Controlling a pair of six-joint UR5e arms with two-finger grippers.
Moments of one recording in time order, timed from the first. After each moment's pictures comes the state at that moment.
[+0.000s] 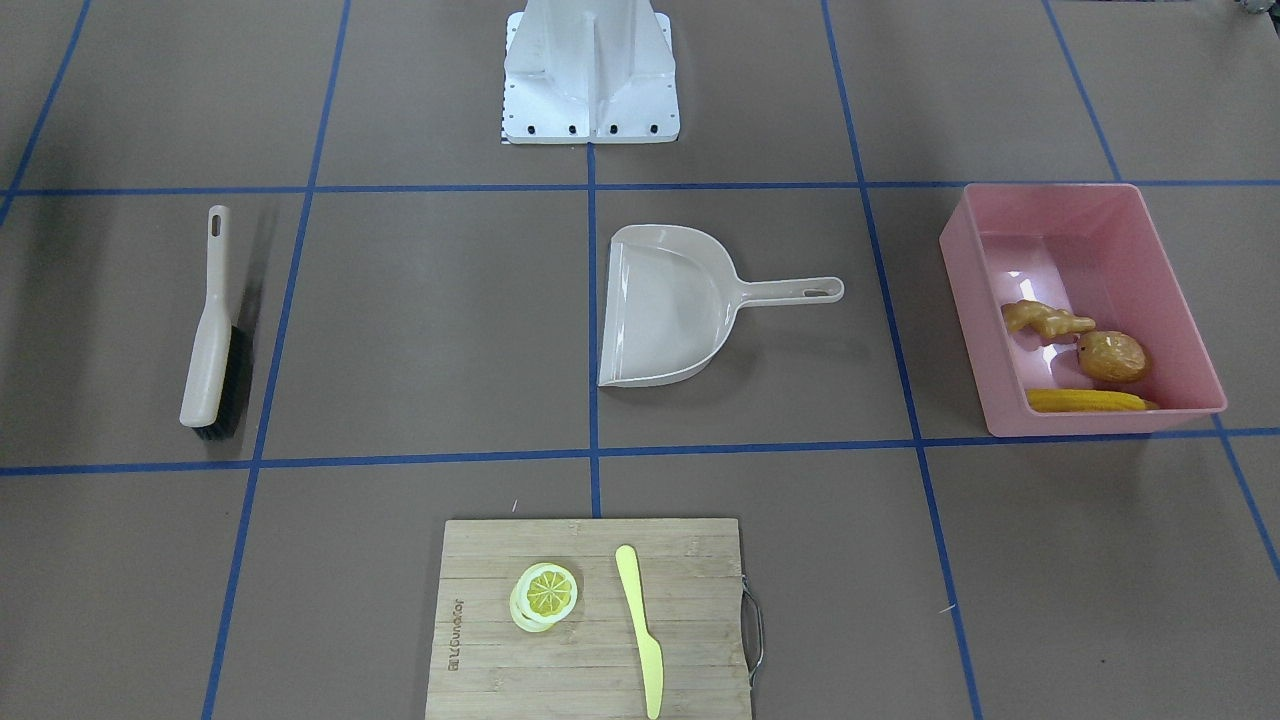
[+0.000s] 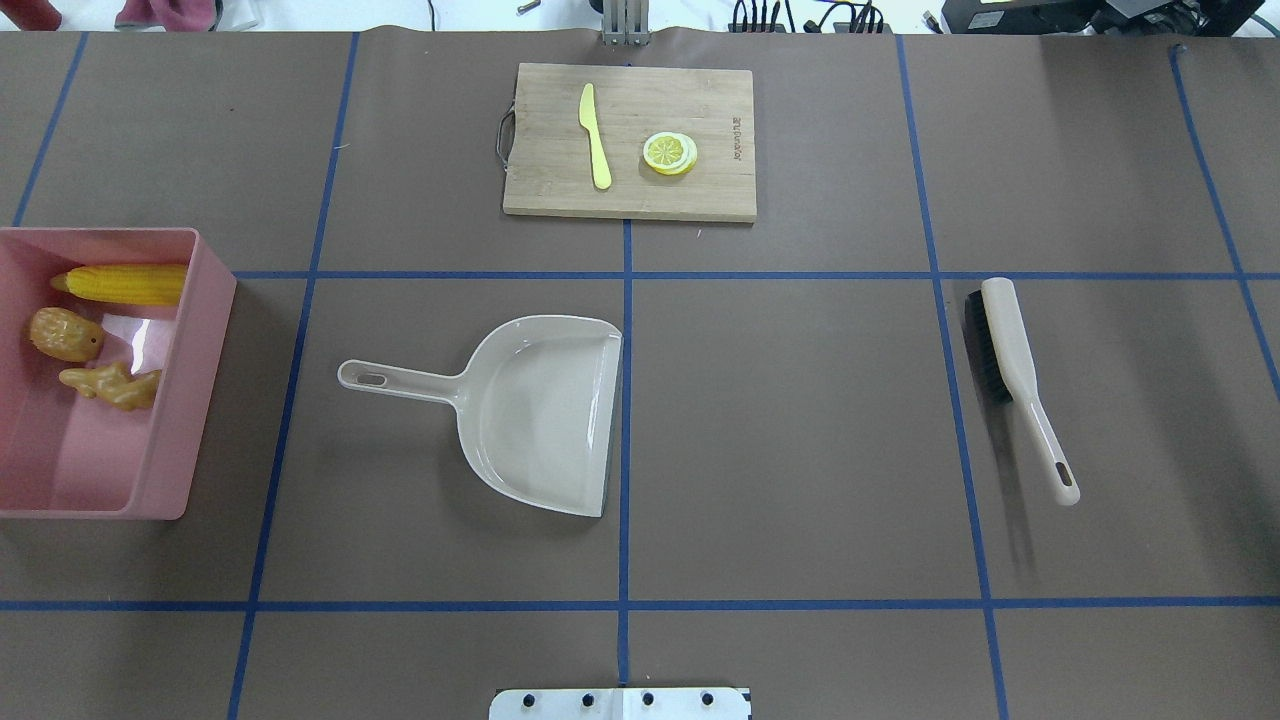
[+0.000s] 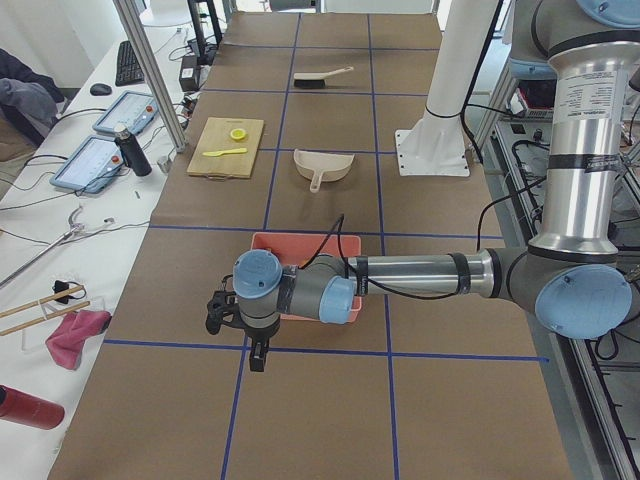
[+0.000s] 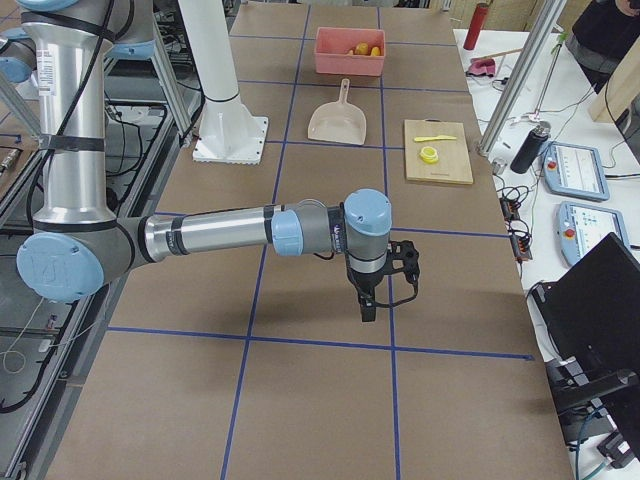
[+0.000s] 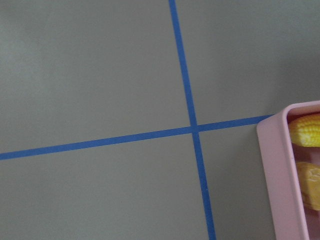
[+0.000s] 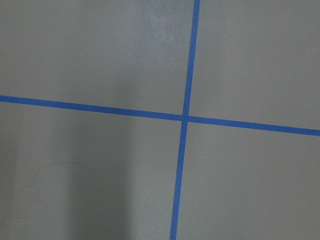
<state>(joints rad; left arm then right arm) -1.56 -1.57 -1.53 -1.78 -2.36 -0.16 1.54 -1.61 1.79 -1.60 2.30 0.02</state>
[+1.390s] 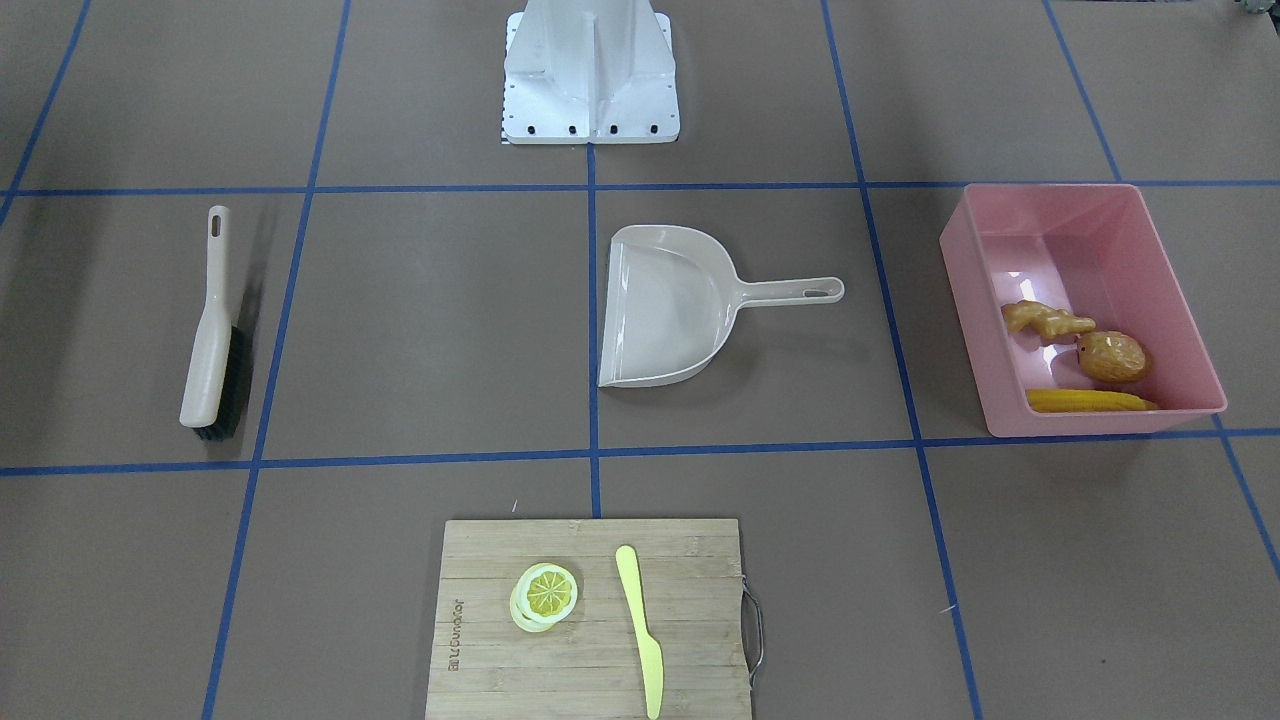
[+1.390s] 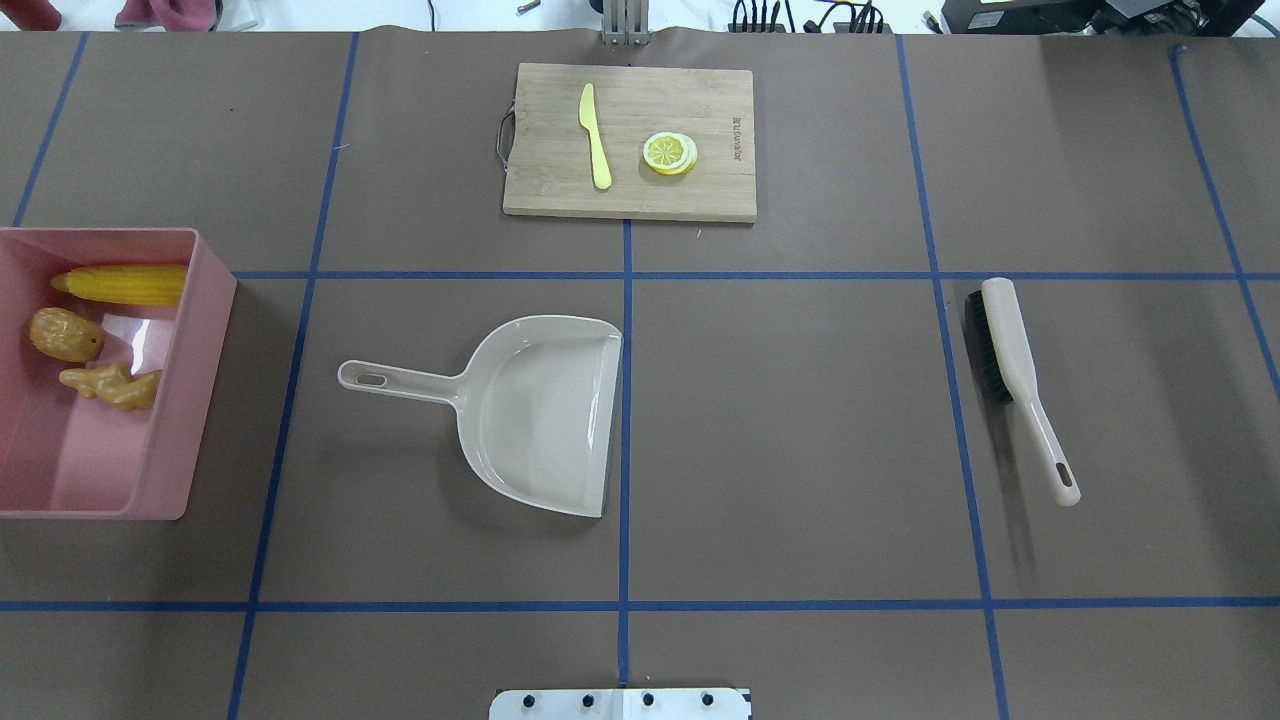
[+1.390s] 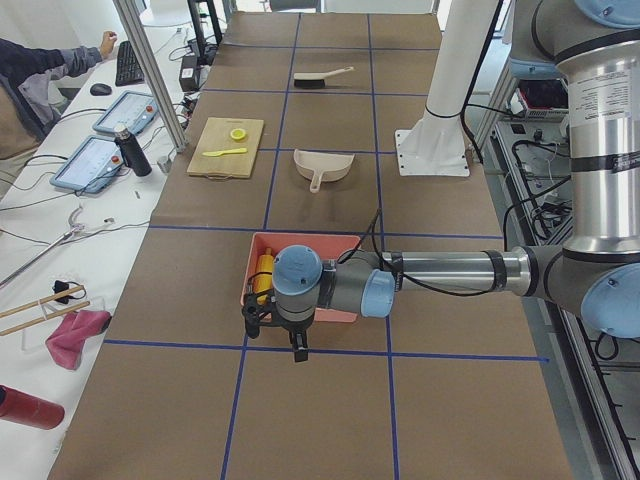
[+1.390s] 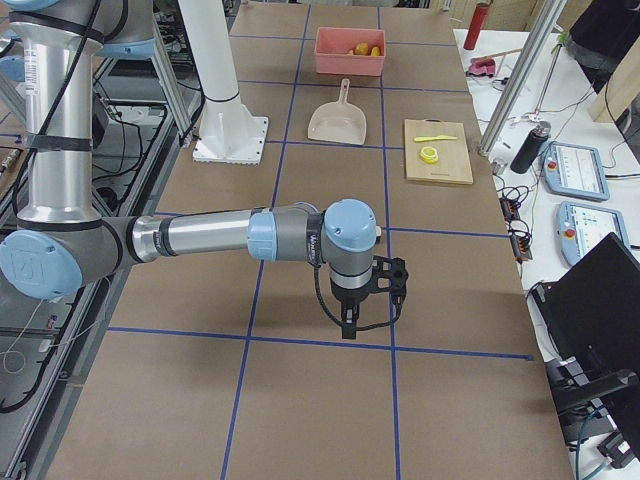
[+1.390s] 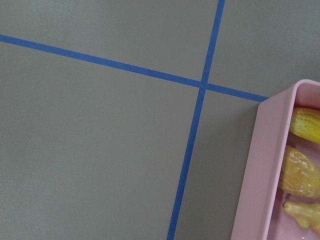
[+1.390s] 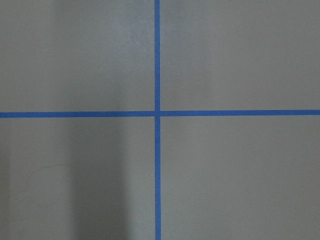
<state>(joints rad) -1.56 -1.42 -1.69 -1.74 -2.39 -0.33 1.65 -1.66 1.81 -1.69 2.31 0.01</state>
